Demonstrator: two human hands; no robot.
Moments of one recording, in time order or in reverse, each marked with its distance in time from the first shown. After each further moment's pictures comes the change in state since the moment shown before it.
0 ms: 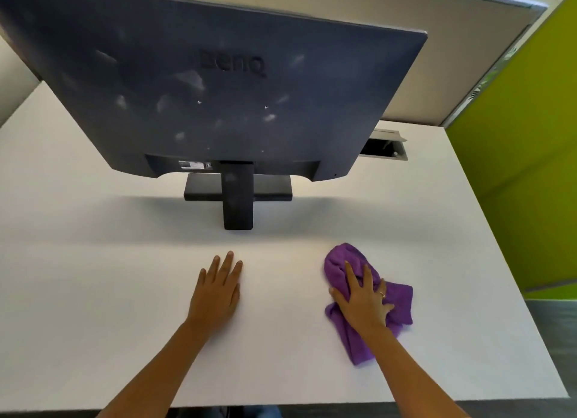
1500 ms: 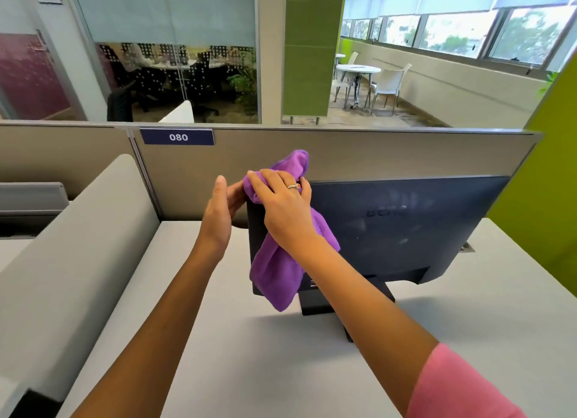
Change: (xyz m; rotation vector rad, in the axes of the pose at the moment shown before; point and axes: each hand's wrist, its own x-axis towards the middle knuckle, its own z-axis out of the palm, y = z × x) left_hand 0.030 -0.253 -0.372 -1.451 0.565 0.285; right_hand -0.089 -0.499 -0.294 0.120 0.996 -0.772
